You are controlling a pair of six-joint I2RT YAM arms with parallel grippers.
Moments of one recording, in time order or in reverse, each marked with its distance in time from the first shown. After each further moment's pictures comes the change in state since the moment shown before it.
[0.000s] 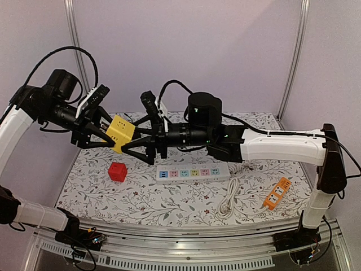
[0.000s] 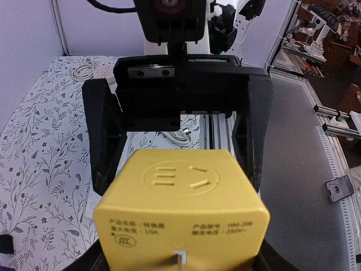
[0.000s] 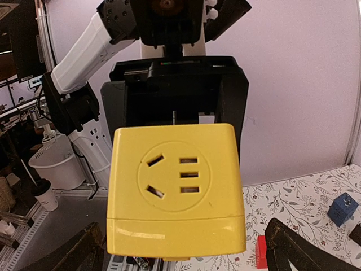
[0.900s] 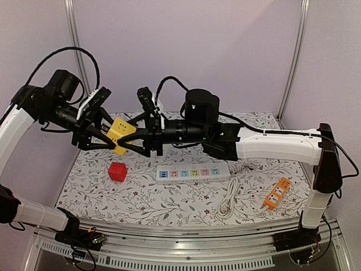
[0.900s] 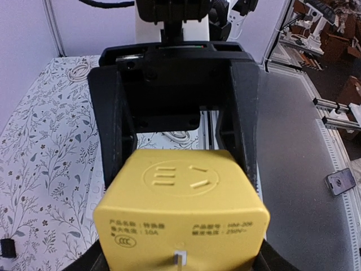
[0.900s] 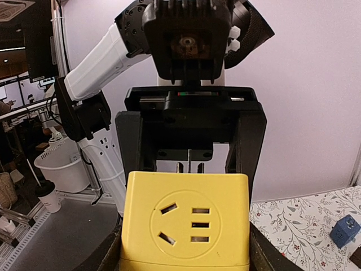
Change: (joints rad) left arm -0.019 0.008 0.001 -0.018 -0.006 0.037; right arm 0.011 0.050 0.076 0.036 -0.069 -0.024
